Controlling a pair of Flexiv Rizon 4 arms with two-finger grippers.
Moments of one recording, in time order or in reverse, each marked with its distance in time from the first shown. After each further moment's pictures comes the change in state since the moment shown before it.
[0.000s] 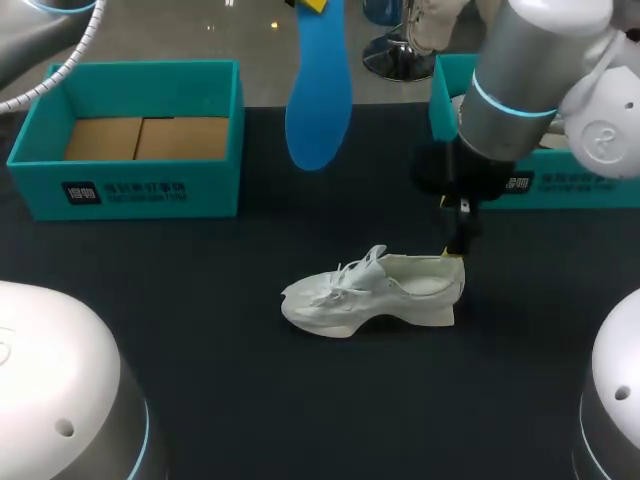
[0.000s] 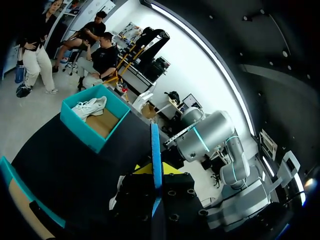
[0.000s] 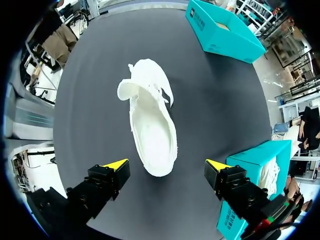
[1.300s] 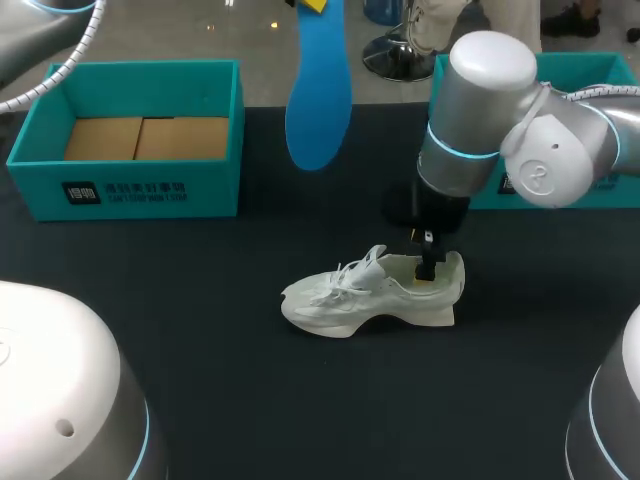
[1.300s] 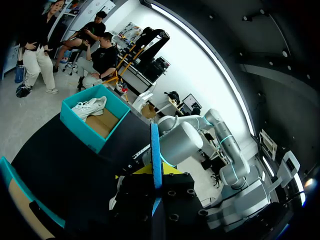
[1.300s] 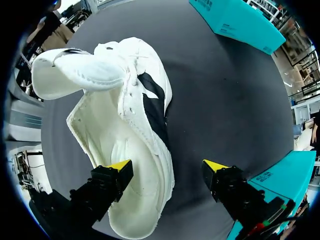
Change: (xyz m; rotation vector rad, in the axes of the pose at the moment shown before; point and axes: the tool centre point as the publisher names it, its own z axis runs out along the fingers) left arm 0.000 0.000 0.000 0.000 0.000 0.000; right arm -0.014 0.014 0.113 0.003 0.091 -0.012
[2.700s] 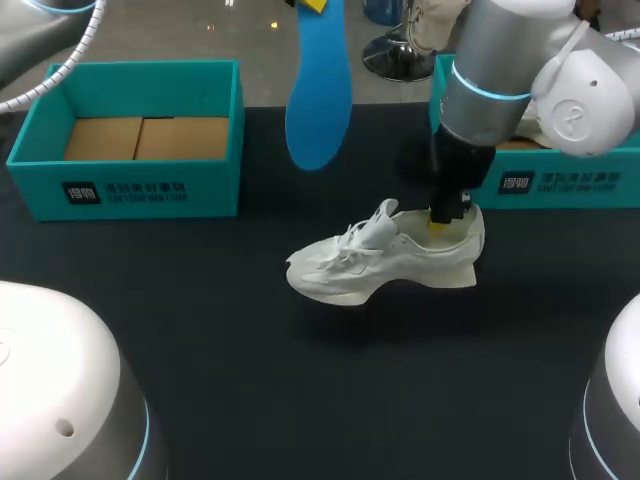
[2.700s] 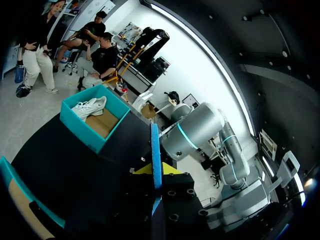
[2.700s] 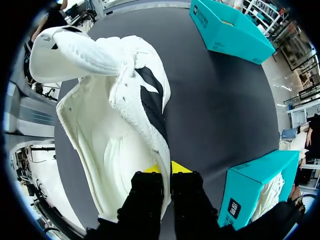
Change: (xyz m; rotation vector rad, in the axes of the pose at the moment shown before) left arm 0.000 0.000 0.000 0.000 0.000 0.000; right arm -0.002 -0.002 -0.093 -0.014 -0.014 -0.027
